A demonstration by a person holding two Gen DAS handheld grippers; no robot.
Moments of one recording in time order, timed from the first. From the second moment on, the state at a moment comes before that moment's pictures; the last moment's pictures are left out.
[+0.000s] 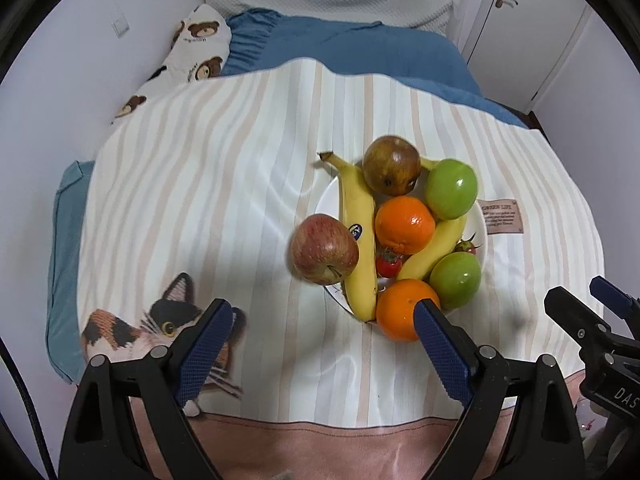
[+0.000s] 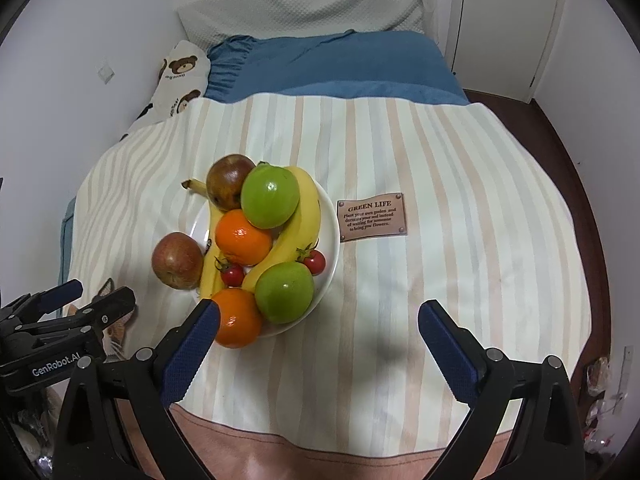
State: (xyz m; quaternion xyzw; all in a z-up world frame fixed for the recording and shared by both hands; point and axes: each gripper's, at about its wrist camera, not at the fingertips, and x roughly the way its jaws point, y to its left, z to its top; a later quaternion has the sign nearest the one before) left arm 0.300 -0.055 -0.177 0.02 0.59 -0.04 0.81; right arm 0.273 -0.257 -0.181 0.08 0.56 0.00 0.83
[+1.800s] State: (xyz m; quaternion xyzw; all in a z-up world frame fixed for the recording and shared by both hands) left arm 0.174 -0.040 -0.031 0.04 0.45 -0.02 0.89; right arm 0.146 -0.222 -0.021 0.04 0.44 0.01 0.90
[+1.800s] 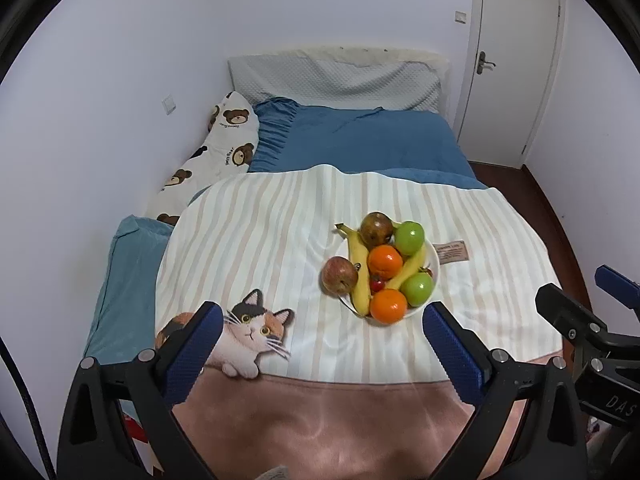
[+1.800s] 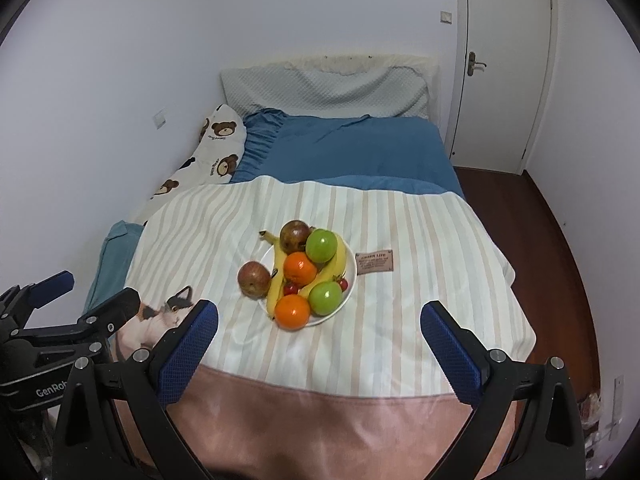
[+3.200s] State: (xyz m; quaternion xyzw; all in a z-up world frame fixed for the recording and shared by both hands) left arm 0.216 -0.044 -0.066 0.03 0.48 -0.02 0.88; right arm 0.190 -0.232 -0.068 0.05 0.46 -0.01 0.89
